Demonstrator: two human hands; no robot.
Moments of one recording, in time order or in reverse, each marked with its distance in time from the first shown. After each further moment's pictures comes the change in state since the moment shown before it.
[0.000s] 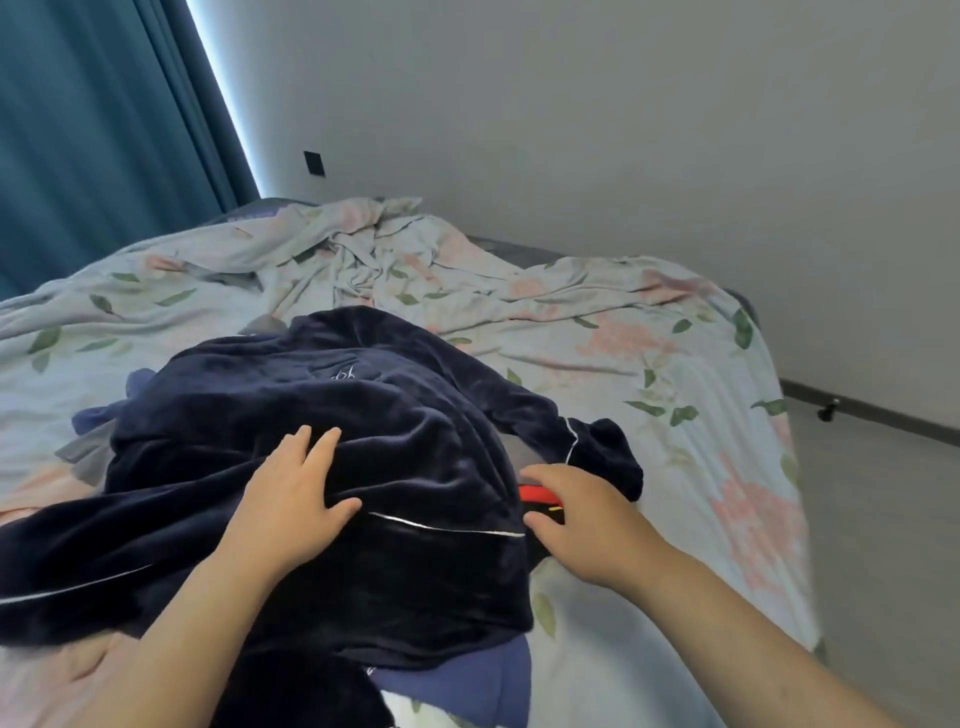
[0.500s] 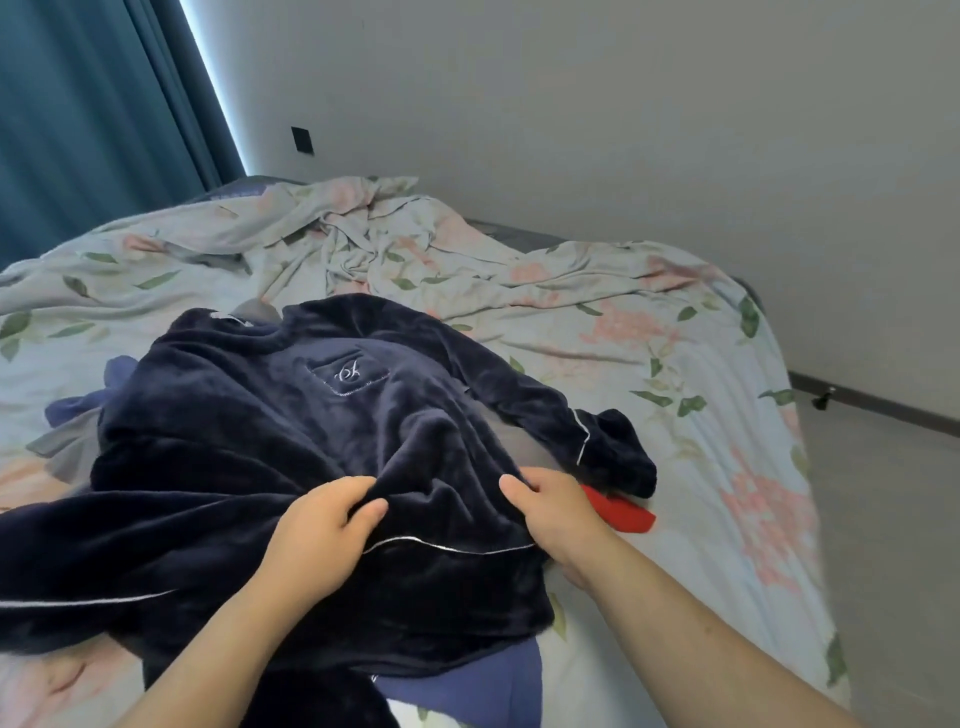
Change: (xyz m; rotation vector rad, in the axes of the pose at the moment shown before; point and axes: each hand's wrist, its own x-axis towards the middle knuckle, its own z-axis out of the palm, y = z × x) left_hand -0.014 0.014 0.032 -0.478 0.025 0.095; right_hand 0.038 -0.017 0.050 0.610 0.036 0.399
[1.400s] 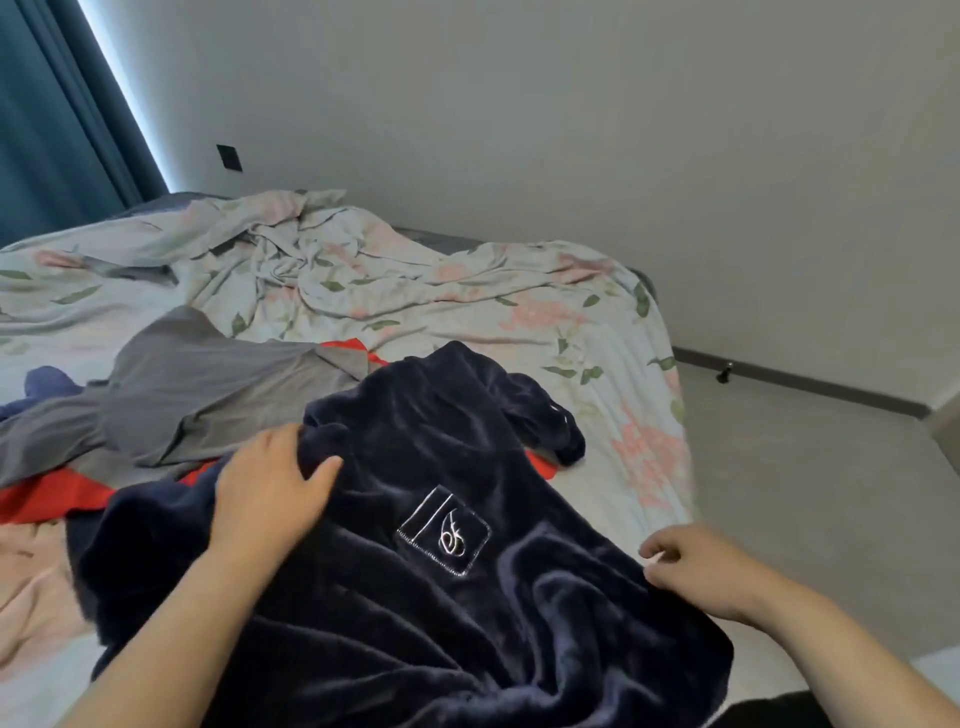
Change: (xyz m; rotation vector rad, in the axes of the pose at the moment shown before) left_hand -0.021 0.057 0.005 0.313 0.253 -0.056; right_hand -0.159 0.088 -0.181 -0.616 -0.010 0.321
